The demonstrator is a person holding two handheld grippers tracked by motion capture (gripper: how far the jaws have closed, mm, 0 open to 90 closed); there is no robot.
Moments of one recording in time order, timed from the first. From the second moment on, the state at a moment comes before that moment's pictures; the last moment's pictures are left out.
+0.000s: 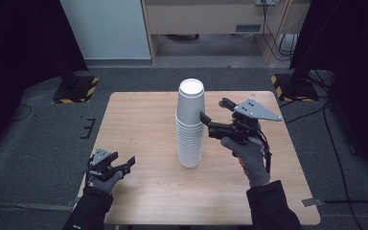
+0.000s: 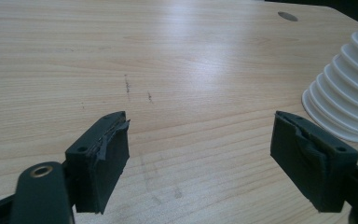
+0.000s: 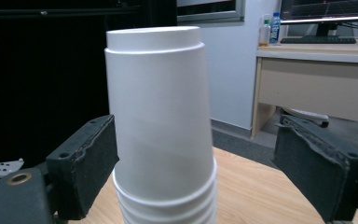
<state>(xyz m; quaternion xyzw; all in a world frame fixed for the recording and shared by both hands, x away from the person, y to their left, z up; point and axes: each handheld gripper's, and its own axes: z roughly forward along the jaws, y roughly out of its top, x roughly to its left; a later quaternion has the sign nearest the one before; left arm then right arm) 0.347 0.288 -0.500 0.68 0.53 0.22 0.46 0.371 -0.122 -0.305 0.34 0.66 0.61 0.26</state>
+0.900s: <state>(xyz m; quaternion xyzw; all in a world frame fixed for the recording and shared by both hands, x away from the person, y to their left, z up) 0.347 0.288 -0.500 0.68 0.53 0.22 0.45 0.400 -0.075 -0.311 0.34 0.68 0.60 0.24</state>
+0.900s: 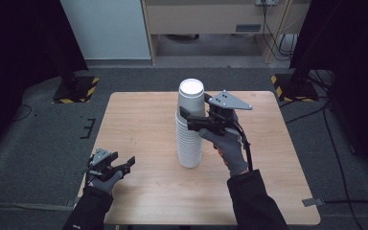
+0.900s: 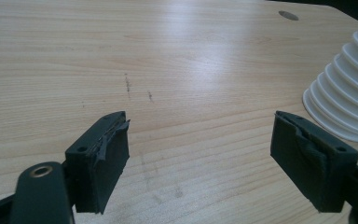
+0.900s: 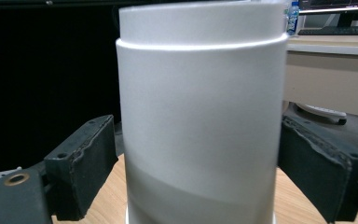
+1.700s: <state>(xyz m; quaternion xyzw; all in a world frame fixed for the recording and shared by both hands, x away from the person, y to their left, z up) 0.348 0.288 -0.500 0.68 0.53 0.22 0.45 0.412 -0.062 -0.318 0.35 0.69 0.58 0.25</state>
